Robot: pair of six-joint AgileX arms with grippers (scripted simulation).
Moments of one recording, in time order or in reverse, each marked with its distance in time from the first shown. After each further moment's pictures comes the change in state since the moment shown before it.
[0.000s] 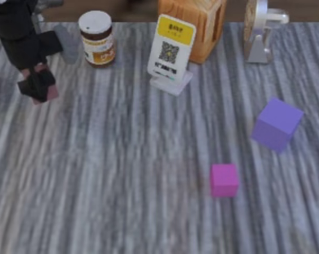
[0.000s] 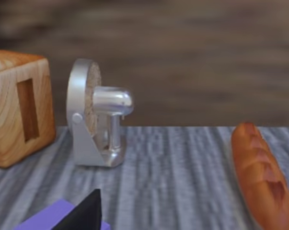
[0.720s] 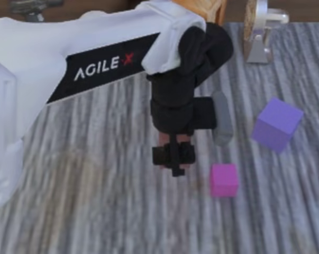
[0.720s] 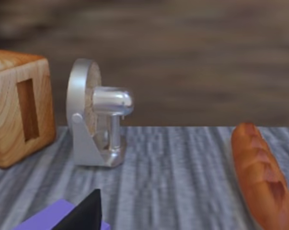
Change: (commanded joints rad) left arm -0.664 -0.199 -0.256 0.053 -0.008 -0.261; right arm 0.000 0.000 0.000 0.000 0.000 0.000
